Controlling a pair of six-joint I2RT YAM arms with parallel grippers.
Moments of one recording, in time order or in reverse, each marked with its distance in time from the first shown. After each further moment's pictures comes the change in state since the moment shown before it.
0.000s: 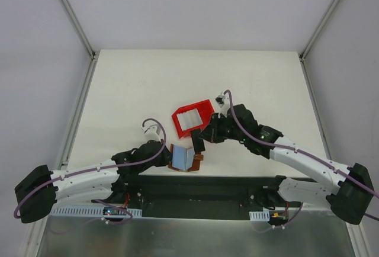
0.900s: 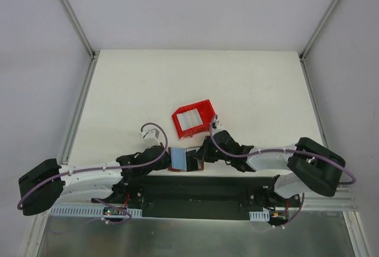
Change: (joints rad) left arm -0.076 0.078 -0.045 0.064 -0.101 -0.128; right arm 0.177 0.320 -0.361 0.572 0.168 0.322
